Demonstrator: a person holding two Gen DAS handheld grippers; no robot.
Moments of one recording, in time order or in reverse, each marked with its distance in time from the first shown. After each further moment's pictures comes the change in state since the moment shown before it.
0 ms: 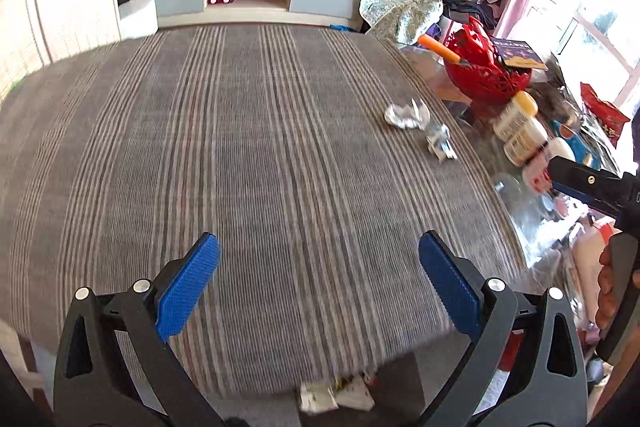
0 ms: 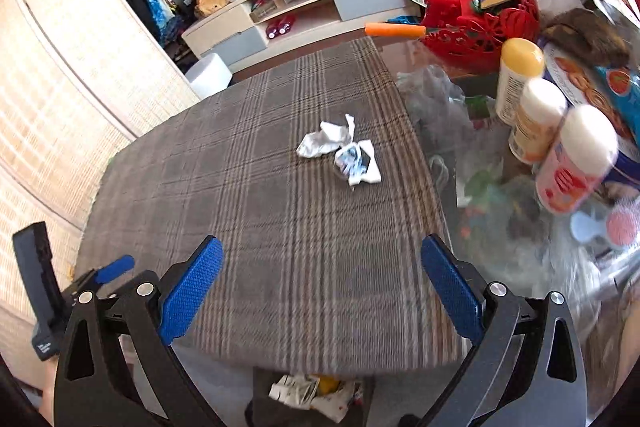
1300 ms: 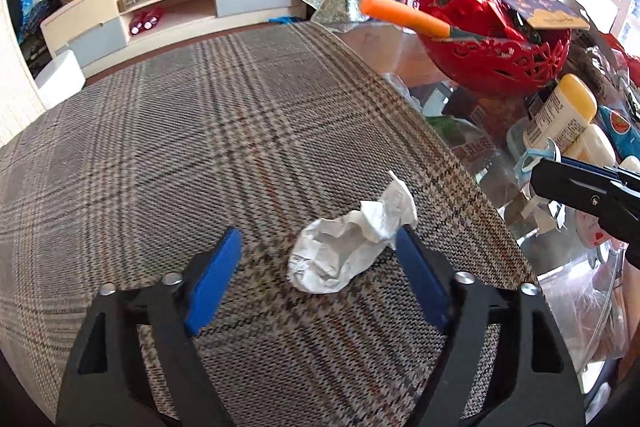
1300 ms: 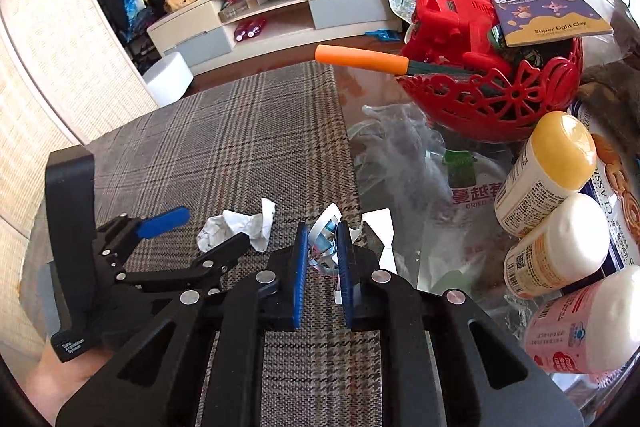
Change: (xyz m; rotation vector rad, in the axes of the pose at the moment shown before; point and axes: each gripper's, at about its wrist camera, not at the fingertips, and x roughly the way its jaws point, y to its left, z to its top) left arm 0.190 -0.100 0.104 0.232 0.062 -0.054; right arm 0.083 -0.052 0.083 -0.069 -0.022 -0.140
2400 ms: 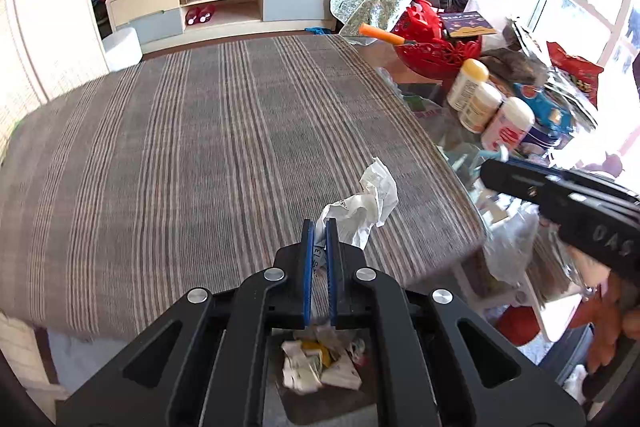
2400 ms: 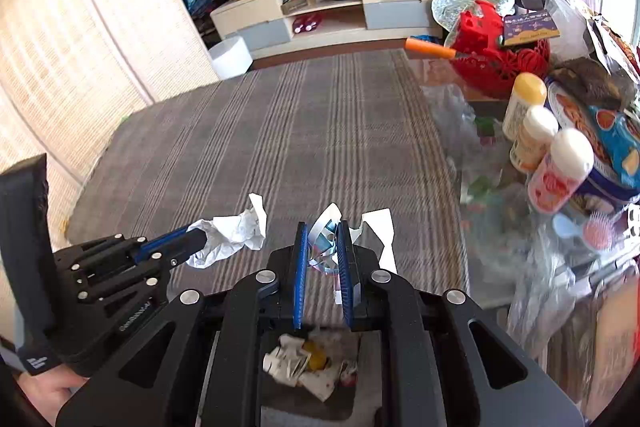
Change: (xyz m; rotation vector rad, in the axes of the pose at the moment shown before) left arm -0.244 -0.024 -0.165 -0.124 -0.058 0.064; right arm -0.162 0.097 -0.133 -0.102 0.007 0.109
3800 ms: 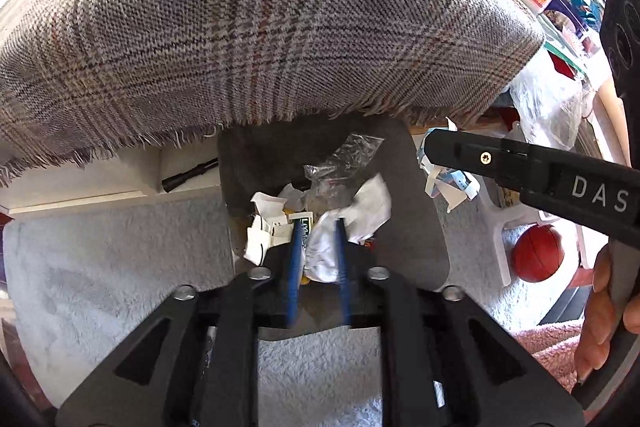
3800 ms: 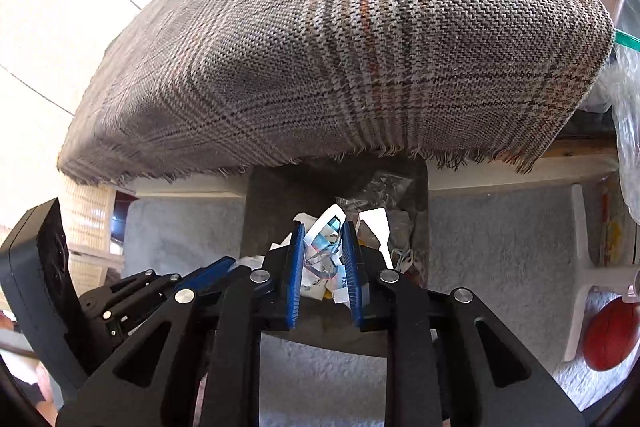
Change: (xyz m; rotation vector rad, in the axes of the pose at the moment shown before) left arm 0.099 0.009 -0.199 -0.106 0.246 -0.024; right arm 0.109 0.002 -0.175 0.135 0.262 0.107
